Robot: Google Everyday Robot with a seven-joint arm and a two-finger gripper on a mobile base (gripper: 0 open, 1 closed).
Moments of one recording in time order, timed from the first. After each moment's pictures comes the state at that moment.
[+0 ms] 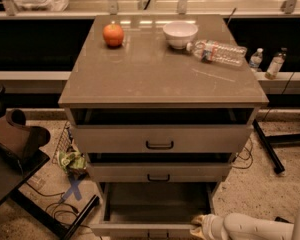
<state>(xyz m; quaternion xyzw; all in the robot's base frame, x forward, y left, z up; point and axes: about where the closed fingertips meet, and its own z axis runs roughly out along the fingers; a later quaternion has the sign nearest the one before) 0.435 -0.211 0.203 -0.57 0.77 0.06 0.28</state>
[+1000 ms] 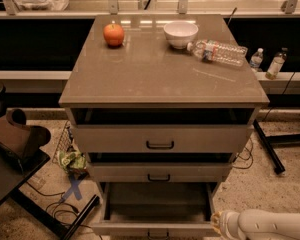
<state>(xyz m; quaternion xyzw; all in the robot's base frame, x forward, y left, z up) 0.420 -0.267 0.296 -0.64 0.74 -0.04 0.23</state>
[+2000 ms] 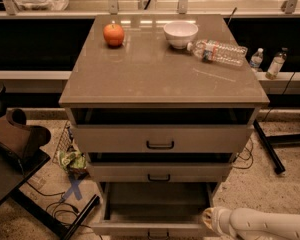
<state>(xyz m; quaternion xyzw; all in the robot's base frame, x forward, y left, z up) 0.445 -0.245 0.277 -0.64 0.72 -0.04 0.26</state>
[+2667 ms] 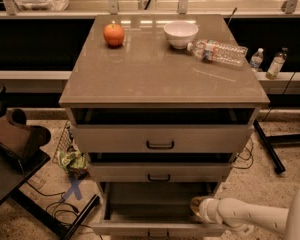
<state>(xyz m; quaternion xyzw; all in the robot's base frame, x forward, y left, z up) 0.508 -0.212 0.241 -0.64 0.70 -0.03 0.31</state>
